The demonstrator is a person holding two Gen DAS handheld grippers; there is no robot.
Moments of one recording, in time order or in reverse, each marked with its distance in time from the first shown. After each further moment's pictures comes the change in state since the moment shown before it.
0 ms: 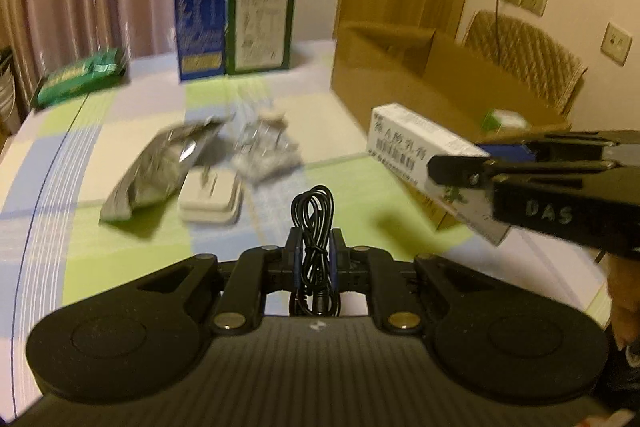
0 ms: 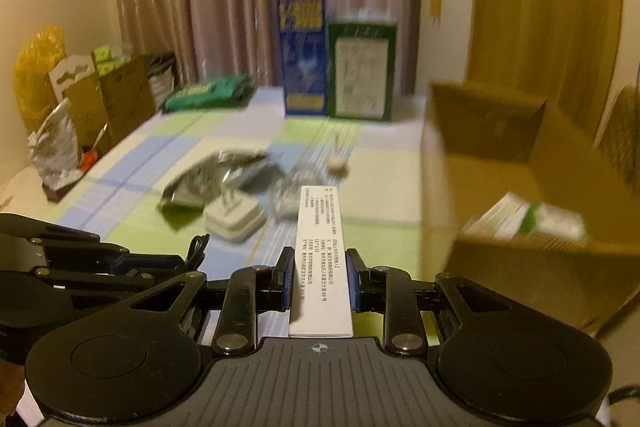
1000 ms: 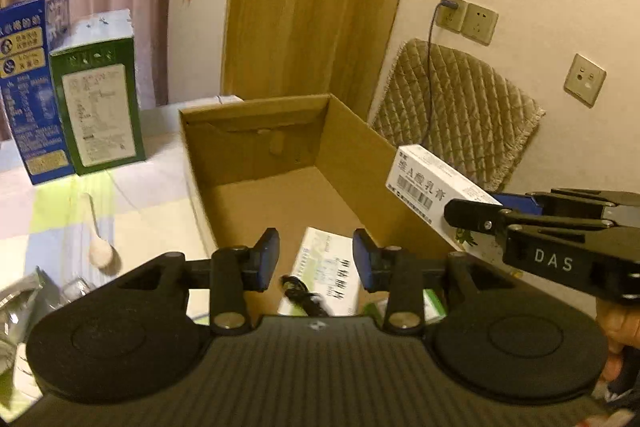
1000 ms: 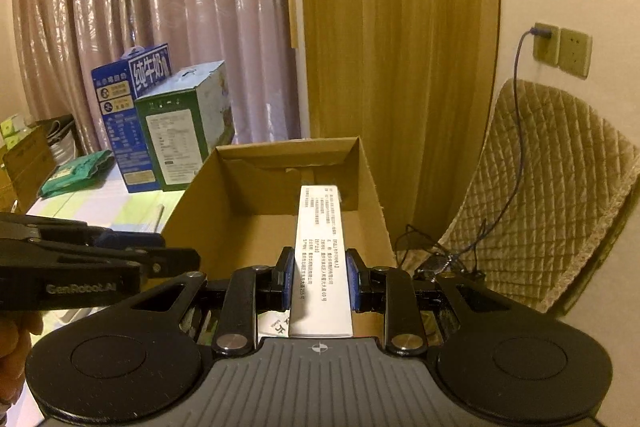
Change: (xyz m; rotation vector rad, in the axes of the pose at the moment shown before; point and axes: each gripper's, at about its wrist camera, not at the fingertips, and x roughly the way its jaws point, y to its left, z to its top) left arm 0.125 -0.127 0.140 0.050 -0.046 -0.176; right arm -0.003 -0.206 0.049 0.170 -0.037 -0.185
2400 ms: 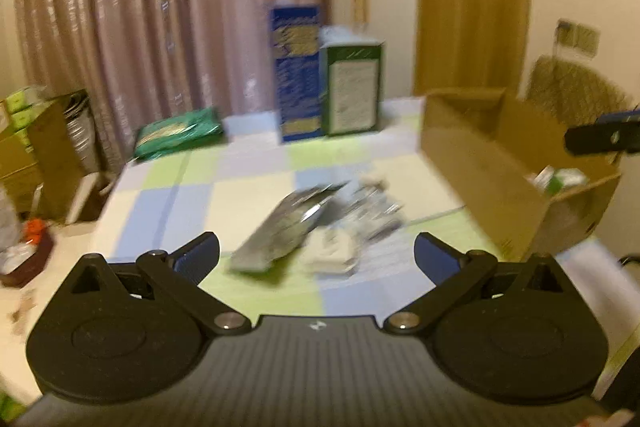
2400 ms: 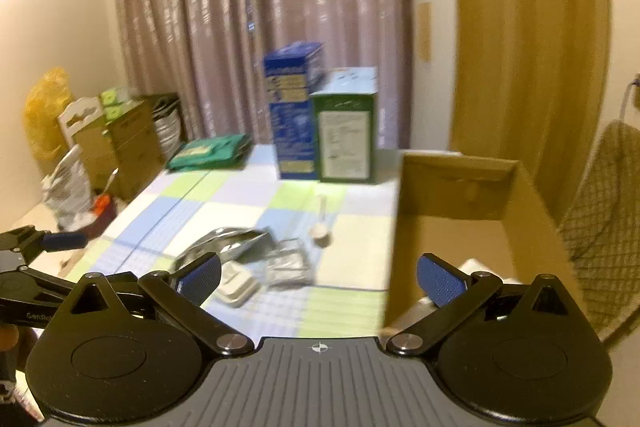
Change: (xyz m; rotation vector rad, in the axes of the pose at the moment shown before) left arm -0.233 0.139 -0.130 -0.040 -0.062 0.424; right arm -0.080 0.180 -0.012 -0.146 0.015 0.257
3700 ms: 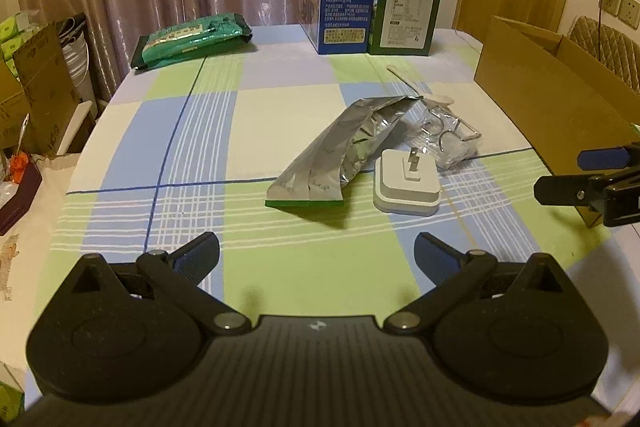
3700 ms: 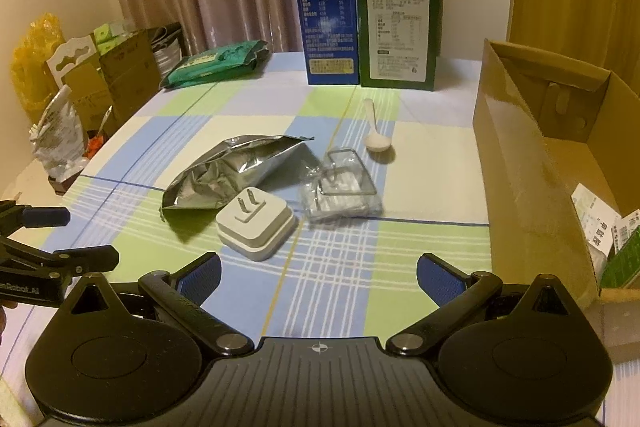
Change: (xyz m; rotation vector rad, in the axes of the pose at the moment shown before) left arm 0.105 0.070 -0.042 -0.066 0.188 -0.041; right arm 0.149 0.031 -0.055 0.032 0.192 0.012
